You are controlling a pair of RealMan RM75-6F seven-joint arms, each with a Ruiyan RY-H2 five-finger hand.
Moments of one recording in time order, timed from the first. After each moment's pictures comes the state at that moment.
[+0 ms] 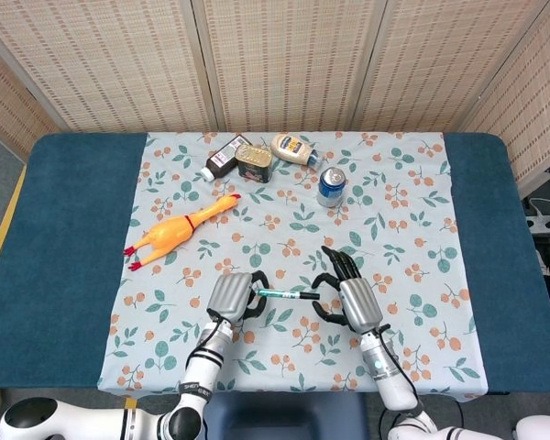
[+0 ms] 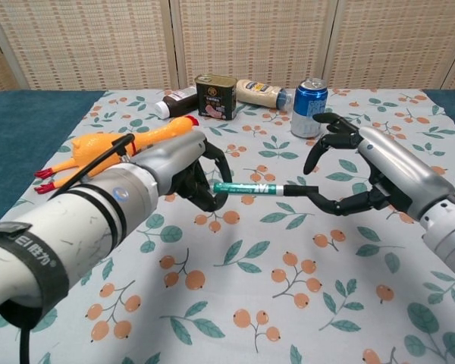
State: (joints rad) left arm -0.72 -1.98 -0.39 -1.67 0.74 1.21 0.77; right arm 0.39 -1.83 0.15 -1.34 -1.49 1.29 0.06
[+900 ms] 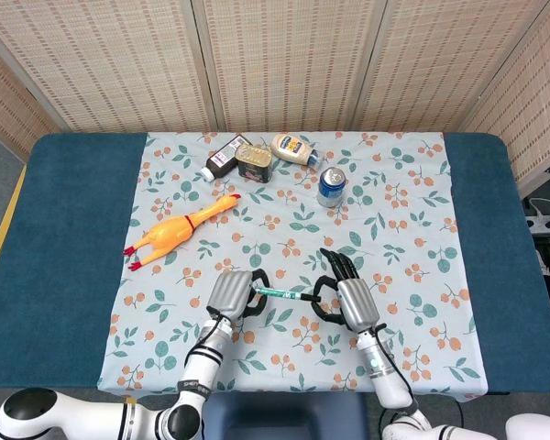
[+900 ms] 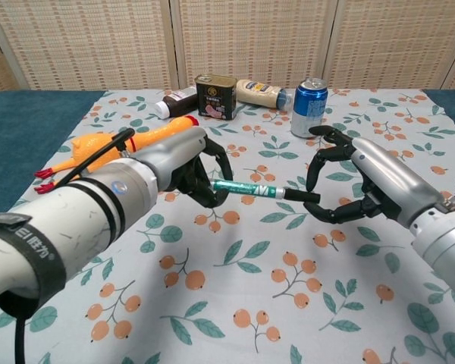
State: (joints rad) left arm -0.78 -1.94 -0.37 -1.68 0.71 1.23 0.71; right arm 0.40 -1.86 0.14 -1.29 -1.45 1.27 0.06
